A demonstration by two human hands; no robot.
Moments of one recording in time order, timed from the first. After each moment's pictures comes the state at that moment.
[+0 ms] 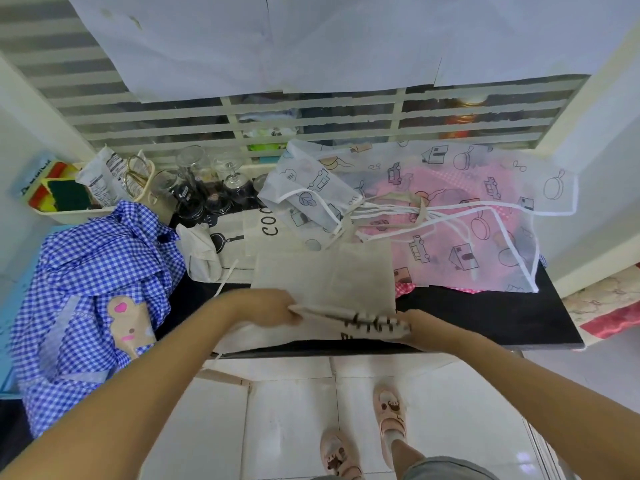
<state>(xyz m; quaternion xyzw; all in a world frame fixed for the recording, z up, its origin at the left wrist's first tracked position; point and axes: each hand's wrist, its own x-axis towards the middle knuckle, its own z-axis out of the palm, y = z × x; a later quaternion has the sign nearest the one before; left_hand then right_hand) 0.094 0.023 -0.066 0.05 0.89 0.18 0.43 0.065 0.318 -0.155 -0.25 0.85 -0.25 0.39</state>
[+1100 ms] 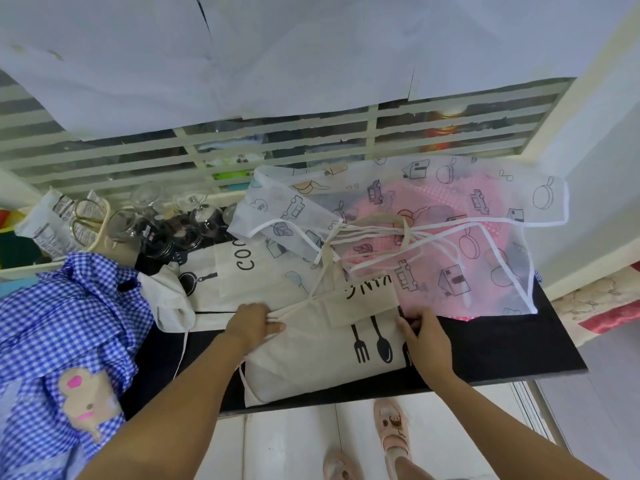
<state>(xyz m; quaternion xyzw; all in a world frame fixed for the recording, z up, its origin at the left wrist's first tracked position) 0.025 -0.011 -0.182 -0.09 0.95 0.16 0.26 0.041 0.321 -0.200 0.14 0.89 -0.43 0.10</state>
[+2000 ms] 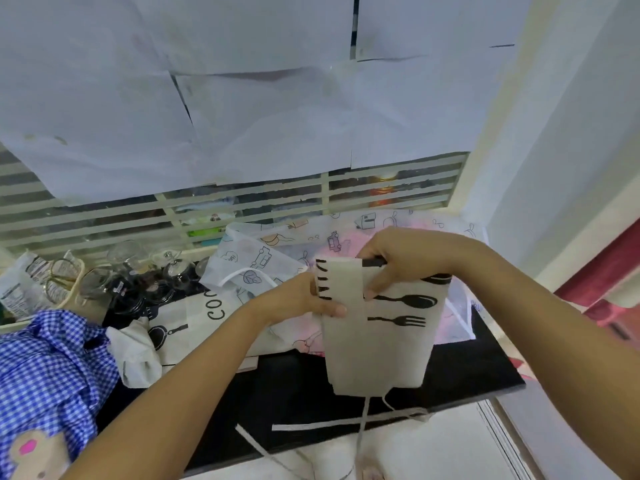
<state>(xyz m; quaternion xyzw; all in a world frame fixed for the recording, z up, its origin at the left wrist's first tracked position) -0.015 0.126 0.001 0.13 0.76 0.55 0.31 -0.035 0.337 0.090 -0.31 0.91 -0.15 0.24</state>
